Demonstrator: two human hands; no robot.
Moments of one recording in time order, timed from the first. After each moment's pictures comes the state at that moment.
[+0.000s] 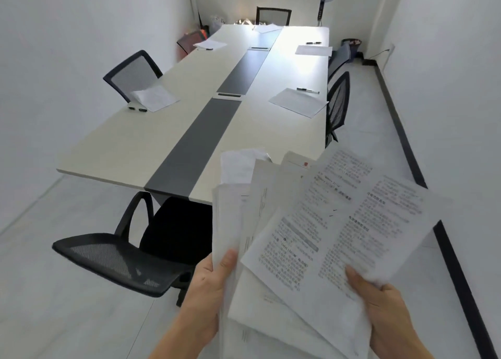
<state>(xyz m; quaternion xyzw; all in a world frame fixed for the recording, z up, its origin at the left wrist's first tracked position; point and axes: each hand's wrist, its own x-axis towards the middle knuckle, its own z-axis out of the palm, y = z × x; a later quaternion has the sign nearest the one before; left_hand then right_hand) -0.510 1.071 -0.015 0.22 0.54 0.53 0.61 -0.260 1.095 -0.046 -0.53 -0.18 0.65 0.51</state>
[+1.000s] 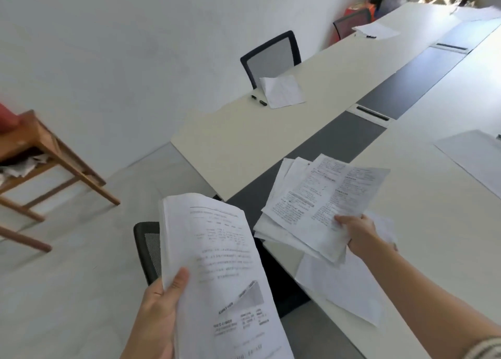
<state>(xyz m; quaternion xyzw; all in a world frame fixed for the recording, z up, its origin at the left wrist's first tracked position) -0.671 1.215 -0.019 -0.04 0.65 0.69 0.32 -0.550 1.553 -0.133 -0.58 -0.35 0.70 0.22</state>
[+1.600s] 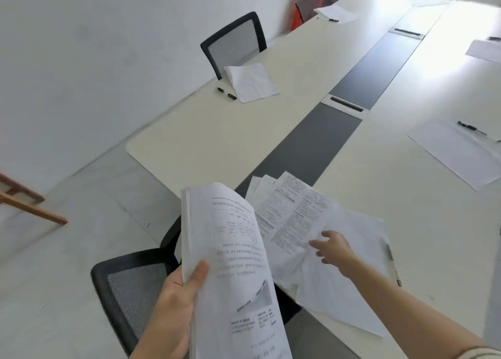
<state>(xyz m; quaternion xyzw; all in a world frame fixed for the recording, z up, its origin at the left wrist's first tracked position) -0.768 1.294 -0.036 0.00 0.60 0.65 0.47 -0.600 1.548 -0.180 -0.63 -0.55 0.55 -0.01</state>
